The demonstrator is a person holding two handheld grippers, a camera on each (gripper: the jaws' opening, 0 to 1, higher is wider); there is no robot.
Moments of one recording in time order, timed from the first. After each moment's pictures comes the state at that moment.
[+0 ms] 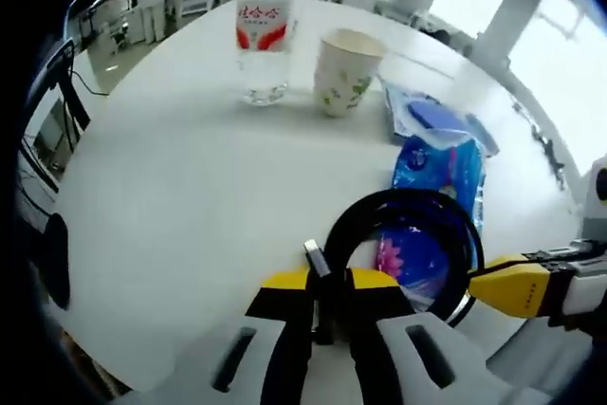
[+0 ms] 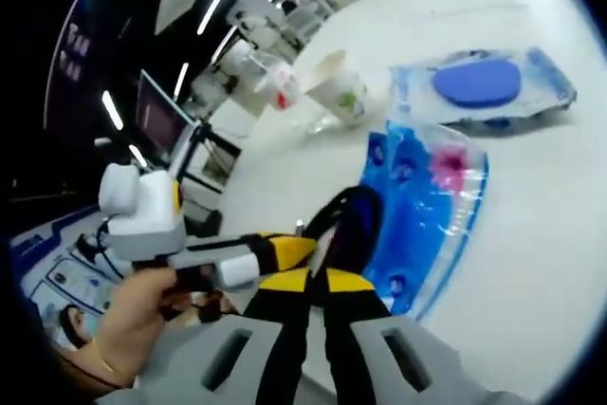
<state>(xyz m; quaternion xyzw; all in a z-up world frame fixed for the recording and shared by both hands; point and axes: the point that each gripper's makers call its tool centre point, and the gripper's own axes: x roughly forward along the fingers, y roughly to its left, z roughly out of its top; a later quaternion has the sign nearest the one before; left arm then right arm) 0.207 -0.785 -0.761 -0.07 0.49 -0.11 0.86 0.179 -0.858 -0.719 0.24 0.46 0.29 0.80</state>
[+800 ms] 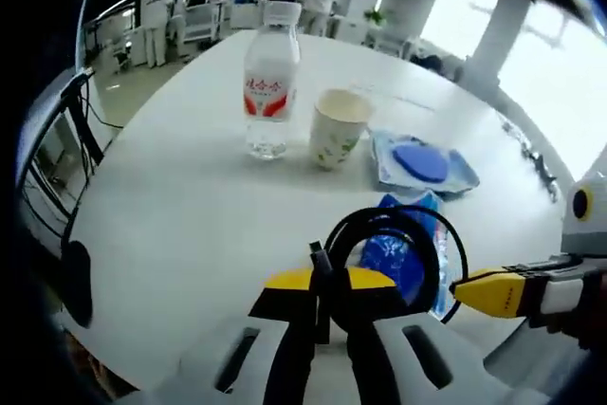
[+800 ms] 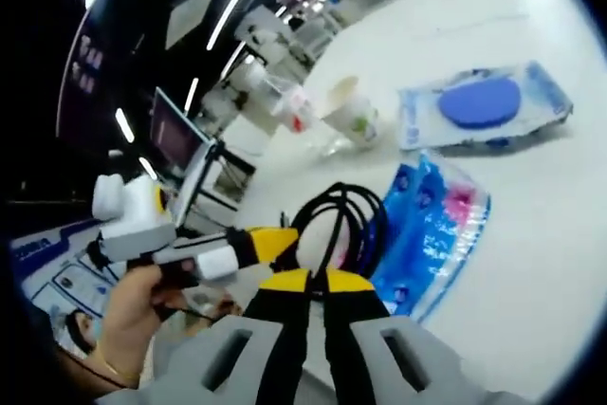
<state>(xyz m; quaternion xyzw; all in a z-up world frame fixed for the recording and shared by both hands) 0.221 -0.781 -0.709 -0.07 0.42 -0.12 0.89 0.185 -0.863 -0.690 0.27 0.42 0.30 0.81</state>
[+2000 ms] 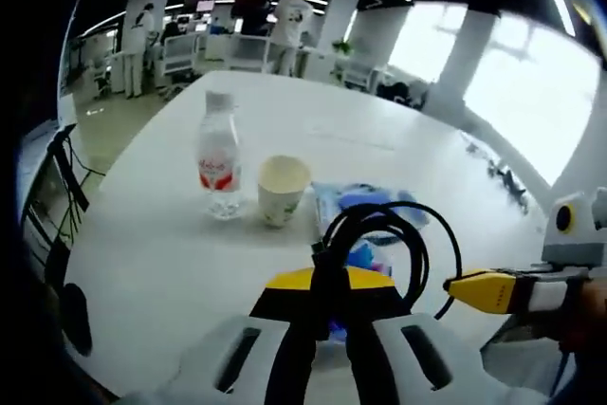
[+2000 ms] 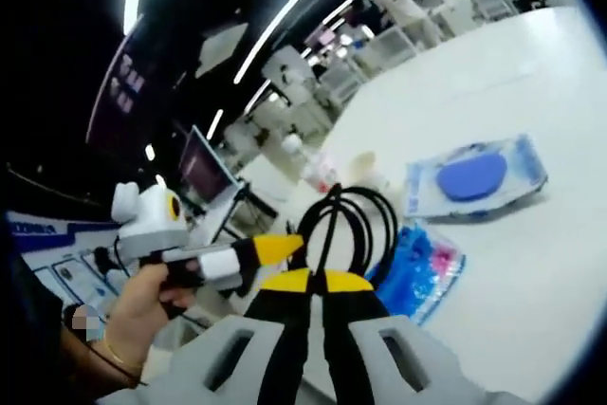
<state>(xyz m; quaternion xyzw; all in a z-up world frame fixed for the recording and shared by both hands) 0.237 -0.828 -0.644 -0.09 0.35 -0.19 0.91 0.190 -0.904 -0.624 0.28 0.31 0.31 0.85</state>
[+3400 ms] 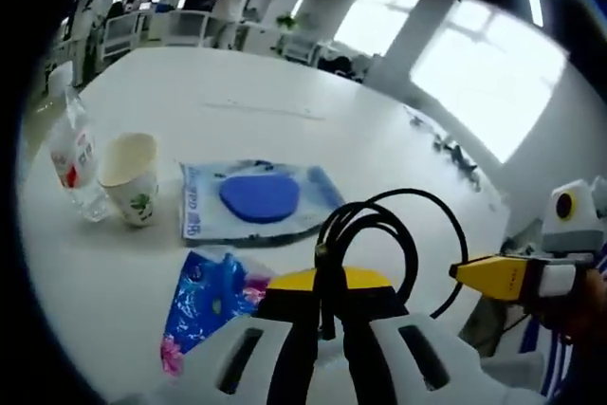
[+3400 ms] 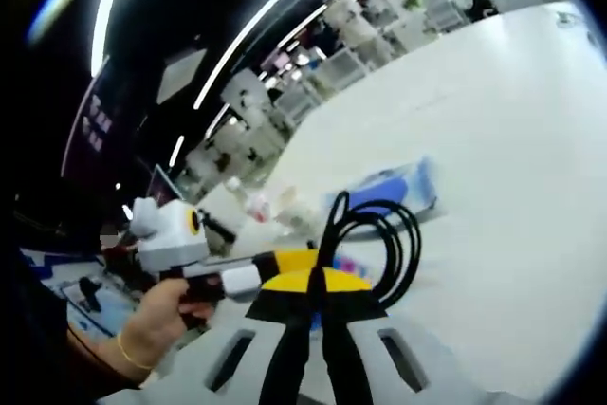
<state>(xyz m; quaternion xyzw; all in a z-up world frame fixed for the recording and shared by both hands) 0.240 -0.973 -0.679 -0.11 0.39 -0.32 0.86 0.186 -1.021 -0.630 0.30 0.31 0.21 0.88</state>
